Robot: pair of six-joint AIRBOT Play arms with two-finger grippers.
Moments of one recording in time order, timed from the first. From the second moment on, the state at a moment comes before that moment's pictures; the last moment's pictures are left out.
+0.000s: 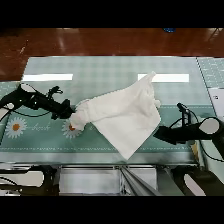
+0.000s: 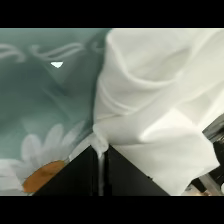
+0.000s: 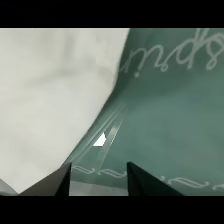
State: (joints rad) left arm 0.12 -1.56 0.93 0.82 -1.31 -1.31; right arm 0.05 -0.78 0.41 -1.07 1.14 1.68
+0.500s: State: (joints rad) left arm 0.08 -1.56 1.03 0.82 -1.34 -1.29; right arm 0.20 -0.96 0.35 -0.83 0.95 1.64
